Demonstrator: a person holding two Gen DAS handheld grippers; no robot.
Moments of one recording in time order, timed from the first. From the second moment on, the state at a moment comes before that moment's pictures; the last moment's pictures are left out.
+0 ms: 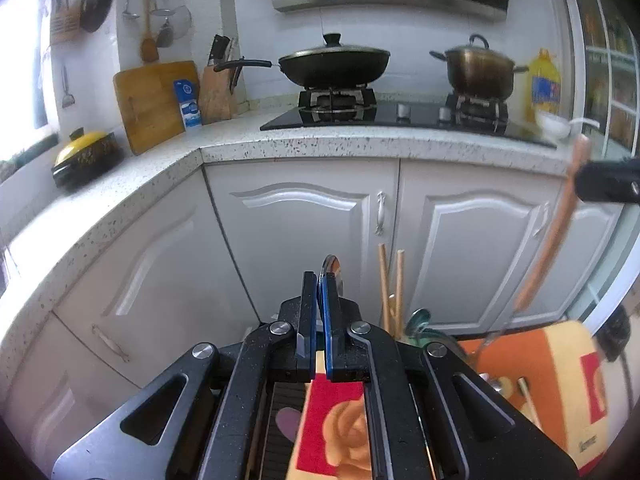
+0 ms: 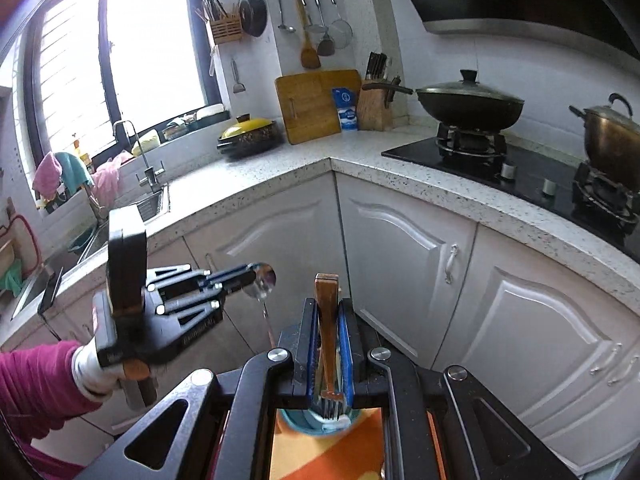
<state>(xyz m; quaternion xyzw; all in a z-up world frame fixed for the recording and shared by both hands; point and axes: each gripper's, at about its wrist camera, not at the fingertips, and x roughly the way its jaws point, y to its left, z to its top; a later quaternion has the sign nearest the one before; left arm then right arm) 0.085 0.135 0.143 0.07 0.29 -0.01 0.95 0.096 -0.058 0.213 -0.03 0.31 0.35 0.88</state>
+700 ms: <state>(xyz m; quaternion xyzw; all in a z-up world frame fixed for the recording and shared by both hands) 0.107 0.111 0.092 0.10 0.32 -0.01 0.94 0.136 -0.039 0.148 -0.03 0.37 0.35 0.86</state>
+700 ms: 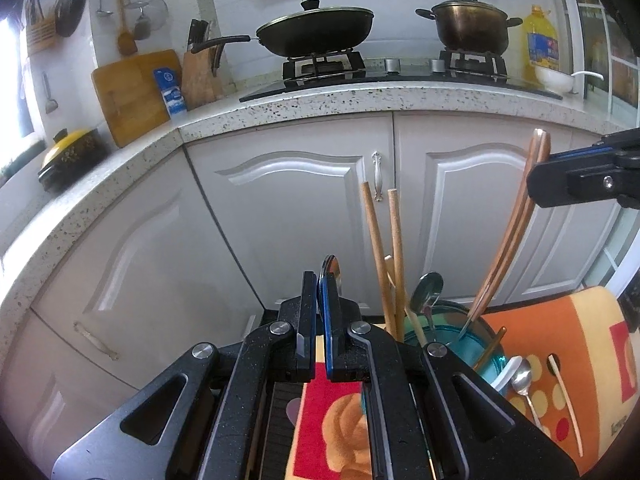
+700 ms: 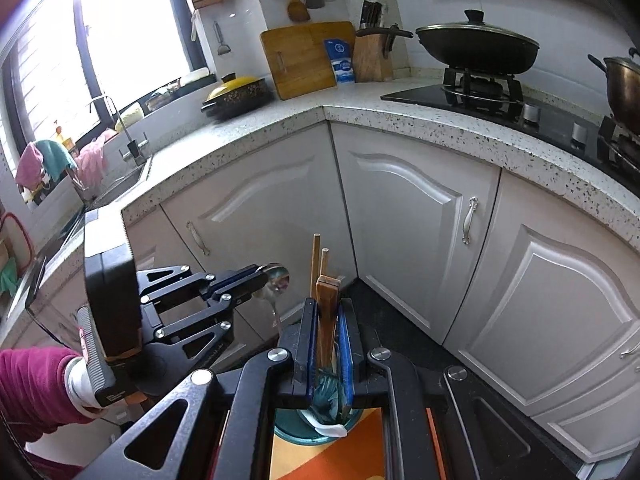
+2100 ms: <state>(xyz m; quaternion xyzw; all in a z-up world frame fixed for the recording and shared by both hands) 0.100 0.108 0.079 0.03 0.38 -0.04 0.93 0.150 -0.062 0.098 0.01 0.43 0.32 0.84</state>
